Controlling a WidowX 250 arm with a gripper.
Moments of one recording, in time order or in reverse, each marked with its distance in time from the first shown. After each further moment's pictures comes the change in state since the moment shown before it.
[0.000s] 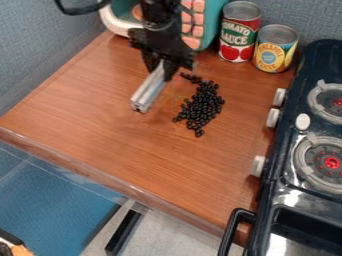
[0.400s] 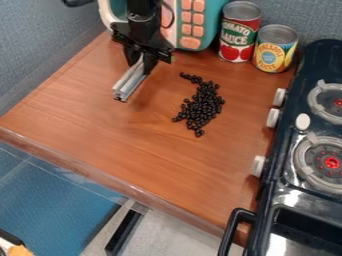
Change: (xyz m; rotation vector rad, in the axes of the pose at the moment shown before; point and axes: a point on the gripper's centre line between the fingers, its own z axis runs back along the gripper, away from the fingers) arm 0.008 0.039 -0.039 0.056 0.131 0.002
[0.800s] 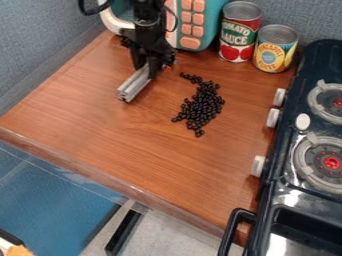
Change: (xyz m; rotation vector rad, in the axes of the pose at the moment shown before) arm 0.017 -0.009 -0.020 -0.090 0.015 -0.074
